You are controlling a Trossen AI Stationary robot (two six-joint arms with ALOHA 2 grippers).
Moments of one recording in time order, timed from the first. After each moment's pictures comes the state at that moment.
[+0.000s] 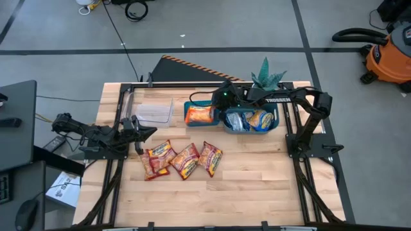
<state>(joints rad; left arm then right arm) -0.37 0.04 0.06 0.03 -0.70 -0.25 -0.39 1.72 1.13 -0.18 0.08 -0.26</state>
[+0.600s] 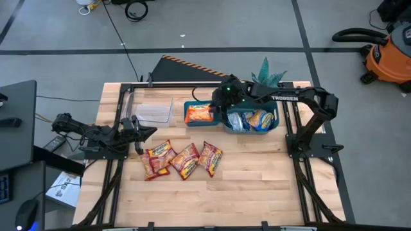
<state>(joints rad) -0.37 0.04 0.06 0.03 -0.70 -0.25 -0.39 1.64 1.20 -0.27 -0.30 -0.18</state>
